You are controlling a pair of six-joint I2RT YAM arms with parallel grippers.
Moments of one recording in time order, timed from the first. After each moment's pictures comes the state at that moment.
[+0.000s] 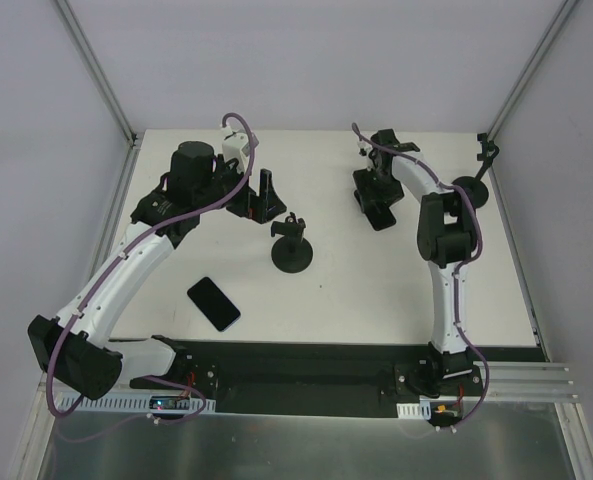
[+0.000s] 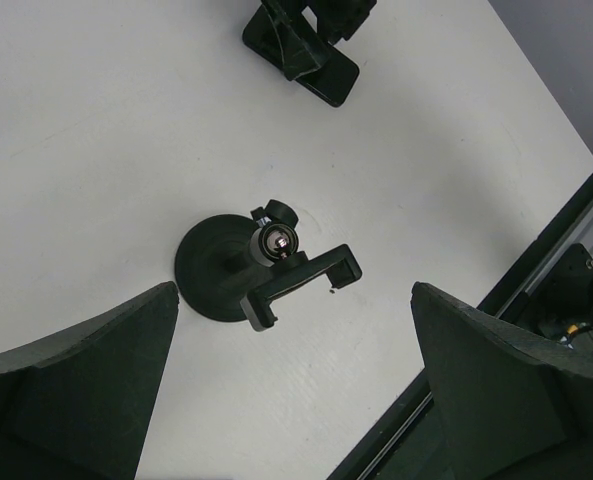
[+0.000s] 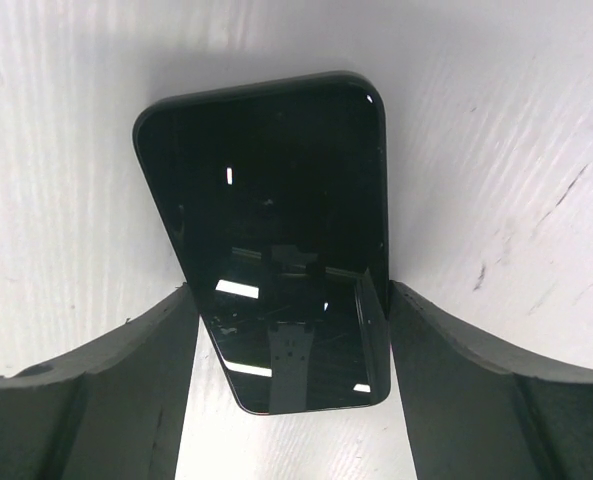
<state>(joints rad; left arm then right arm) -0.44 1.24 1.27 -0.51 0.42 -0.21 0.24 2.37 2.03 -0.93 0.00 -0.06</state>
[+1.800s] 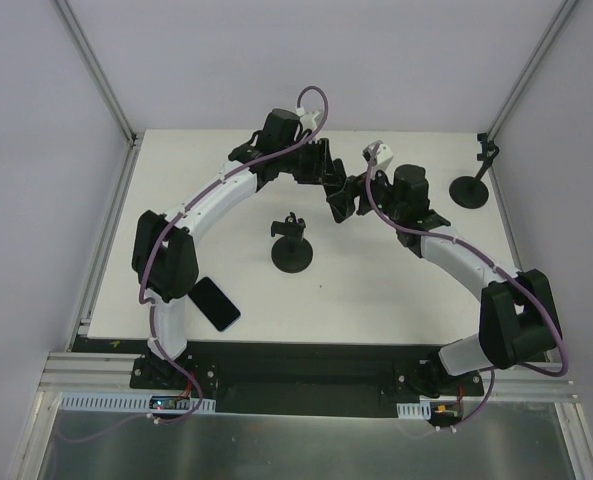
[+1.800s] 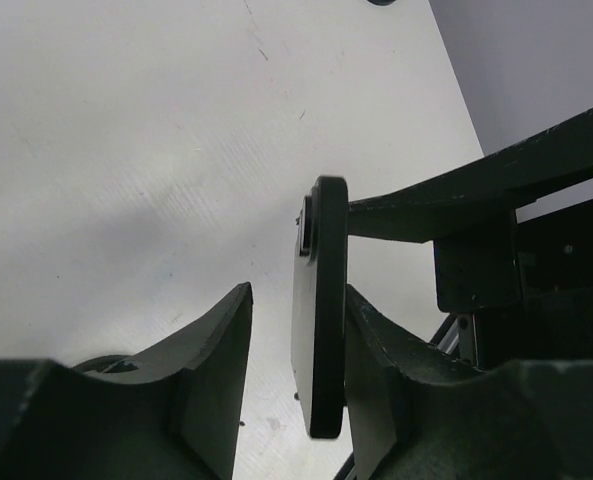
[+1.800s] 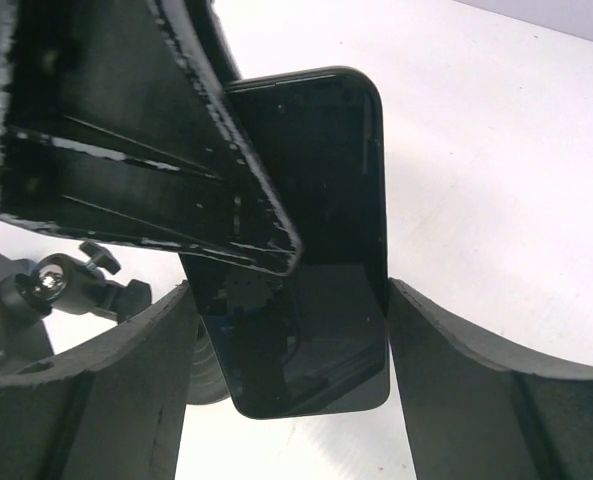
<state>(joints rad) -0.56 1.95 1.80 -0.43 0.49 -0.50 0.39 1.45 0.93 0.26 -0.41 0.12</state>
